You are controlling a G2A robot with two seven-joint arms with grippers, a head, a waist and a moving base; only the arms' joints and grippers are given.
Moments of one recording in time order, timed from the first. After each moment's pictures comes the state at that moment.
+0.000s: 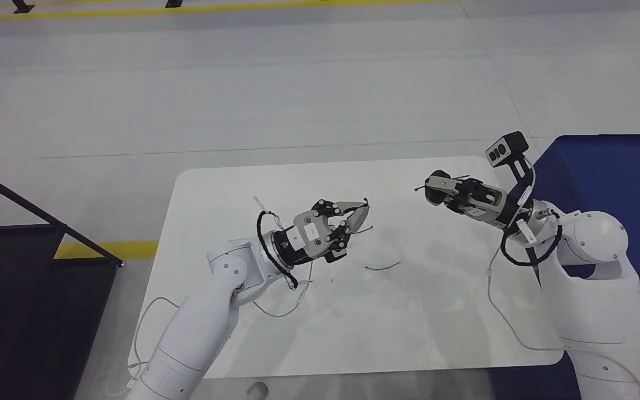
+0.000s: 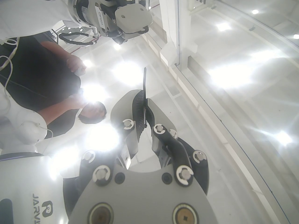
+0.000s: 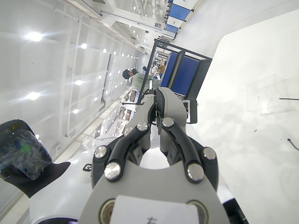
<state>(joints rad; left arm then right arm) 1.02 -1.30 -1.02 -1.60 -1.77 0.65 -0.40 -1.14 -1.03 1.61 -1.64 0.49 0.00 1.10</state>
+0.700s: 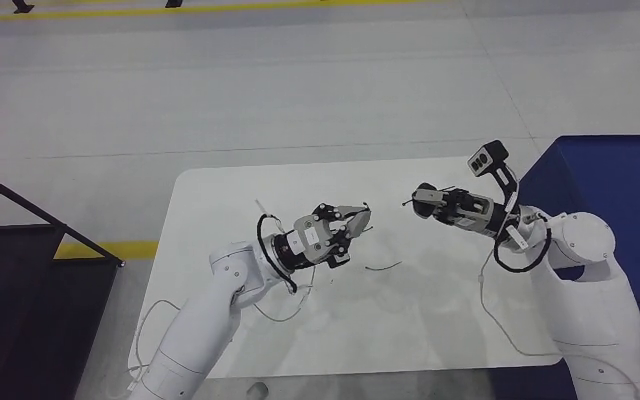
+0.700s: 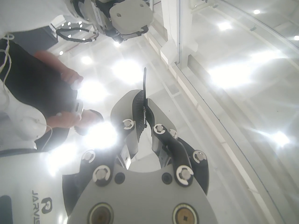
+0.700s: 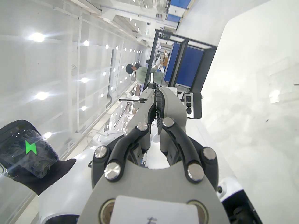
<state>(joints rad) 1.04 -1.30 -1.03 -1.60 -1.83 0.69 -0.44 -1.15 -1.03 1.55 -1.67 0.52 0.08 1.15</state>
